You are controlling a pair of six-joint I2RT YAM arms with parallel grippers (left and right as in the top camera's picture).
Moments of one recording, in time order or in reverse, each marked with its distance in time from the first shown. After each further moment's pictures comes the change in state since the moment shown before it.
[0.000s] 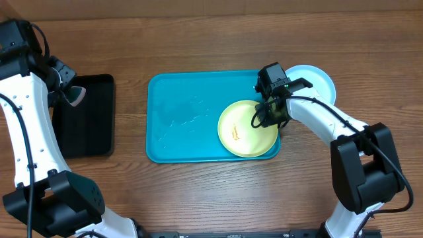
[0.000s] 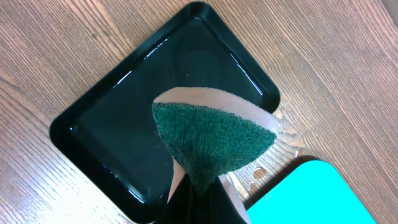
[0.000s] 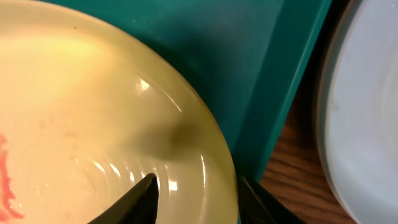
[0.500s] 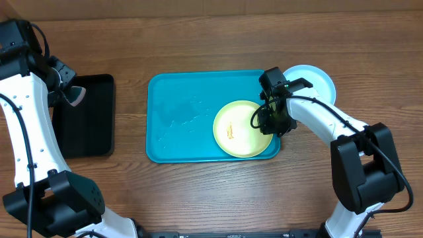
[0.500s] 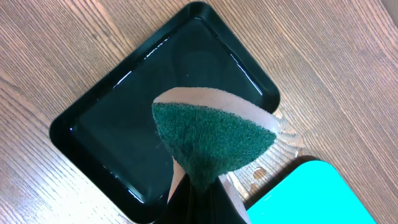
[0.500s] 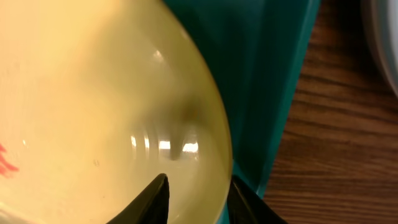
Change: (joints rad) left arm 0.000 0.000 0.000 0.000 0.000 0.000; right arm 0.000 0.000 0.000 -0.142 -0.080 0.192
